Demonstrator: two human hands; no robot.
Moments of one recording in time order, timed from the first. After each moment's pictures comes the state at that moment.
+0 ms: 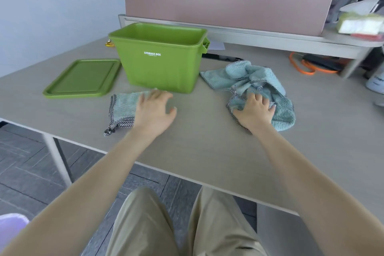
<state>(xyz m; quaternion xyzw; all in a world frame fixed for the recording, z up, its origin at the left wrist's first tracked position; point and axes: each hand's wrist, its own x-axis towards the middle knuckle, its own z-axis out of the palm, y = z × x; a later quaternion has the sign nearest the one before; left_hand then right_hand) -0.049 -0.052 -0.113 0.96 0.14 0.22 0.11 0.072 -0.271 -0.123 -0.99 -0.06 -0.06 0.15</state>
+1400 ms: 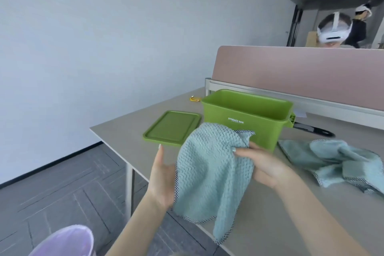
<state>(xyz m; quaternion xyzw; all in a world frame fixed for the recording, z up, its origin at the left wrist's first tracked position) -0.152 0.025 -0.086 0.27 0.14 0.10 0.95 0.015 -0.123 -0.042 -0.54 -0.32 0.43 0.64</state>
